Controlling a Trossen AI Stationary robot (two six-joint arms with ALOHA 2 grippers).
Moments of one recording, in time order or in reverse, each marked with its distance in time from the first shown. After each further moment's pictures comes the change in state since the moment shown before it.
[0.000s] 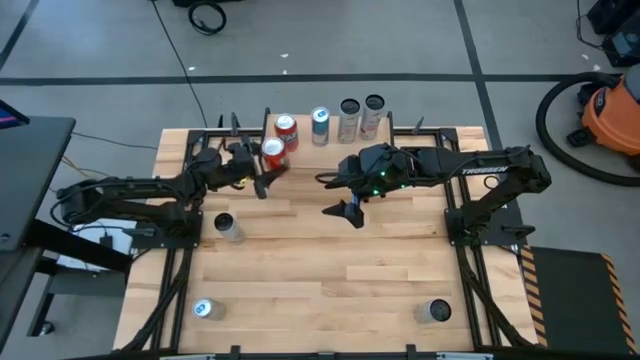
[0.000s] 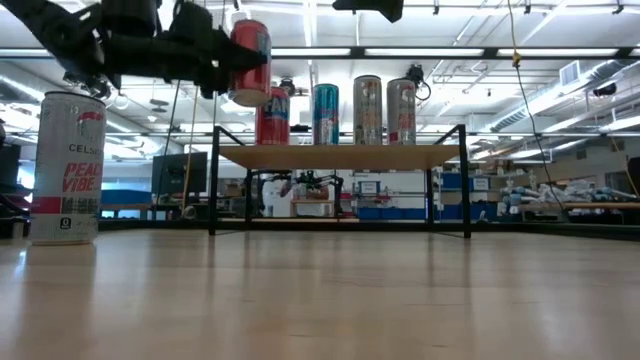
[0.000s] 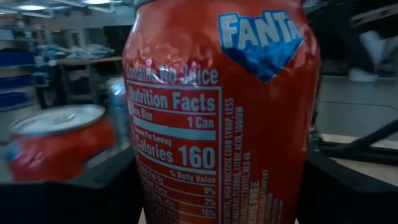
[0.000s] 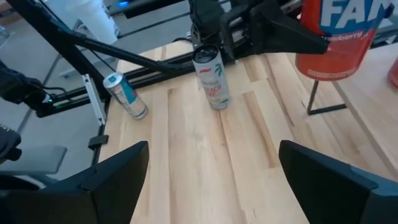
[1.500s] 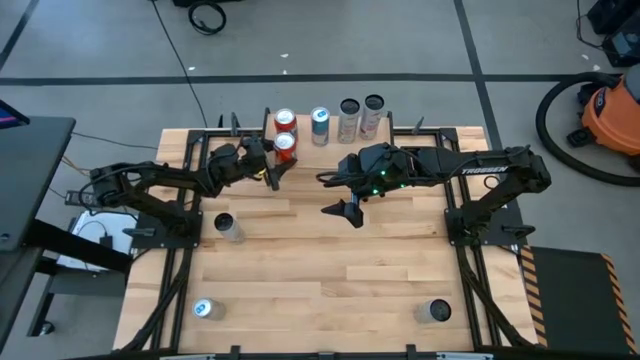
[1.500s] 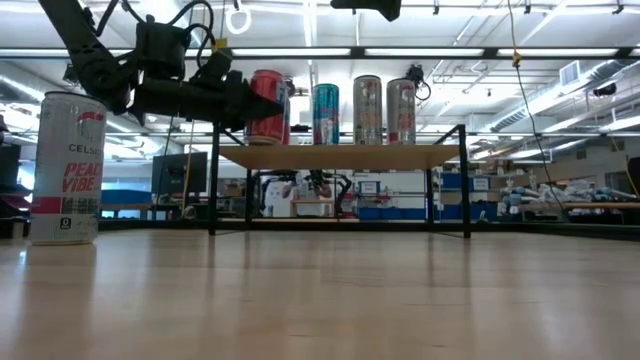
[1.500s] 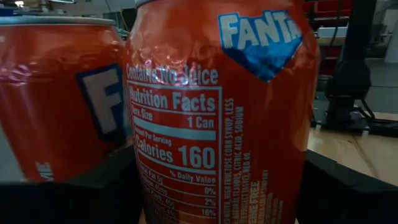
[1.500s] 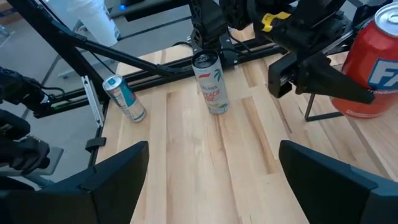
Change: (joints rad) left arm 0.116 0.340 0.002 0.267 0.024 0.025; right arm 0.000 0.001 -0.001 0.016 0.003 -0.024
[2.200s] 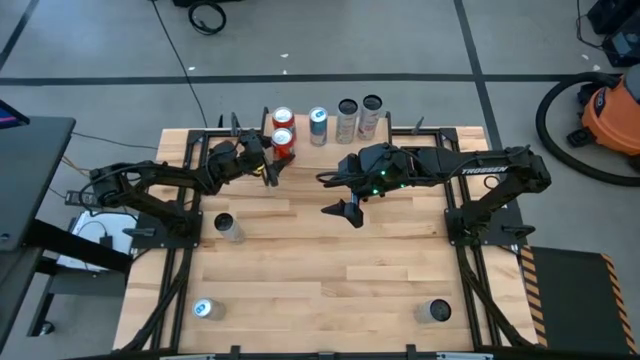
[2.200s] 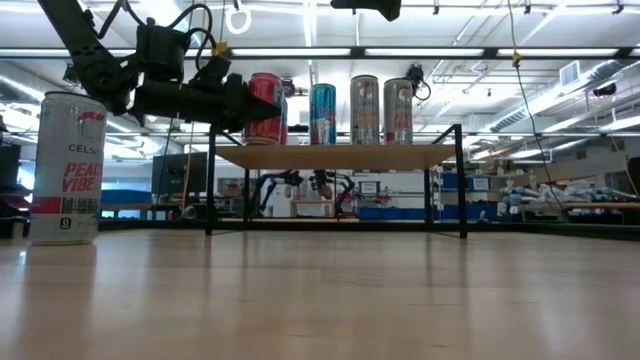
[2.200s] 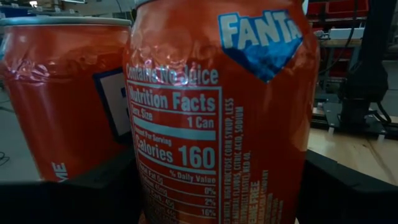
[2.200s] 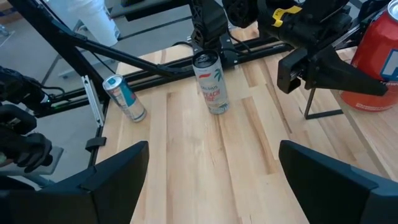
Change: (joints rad) left arm 0.041 0.000 0.000 -0.006 0.002 -0.009; right arm 0.000 0.000 0.000 0.000 0.000 -0.002
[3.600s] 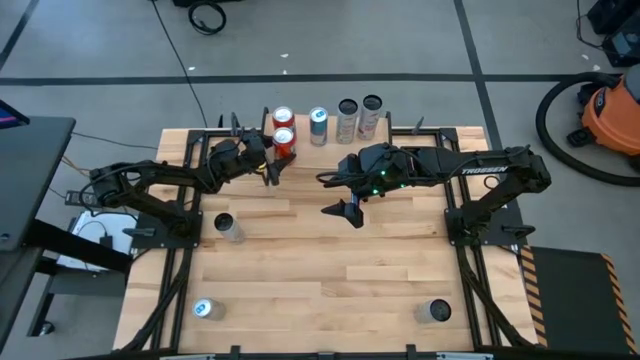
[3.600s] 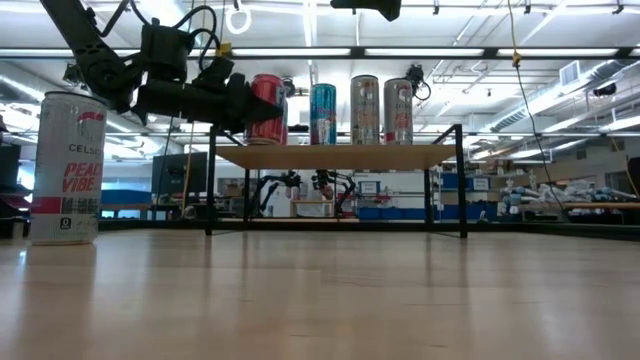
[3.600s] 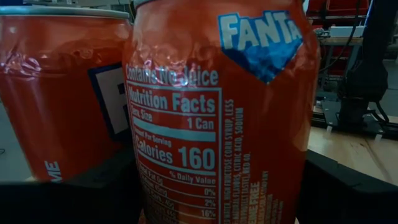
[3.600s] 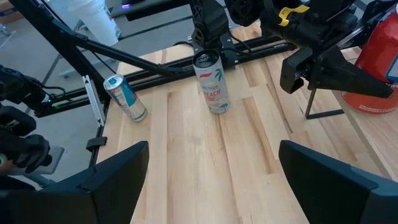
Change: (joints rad) left arm -0.001 0.001 0.024 -0.046 0.011 -0.014; right arm 0.000 0.000 0.000 0.000 -0.003 0.000
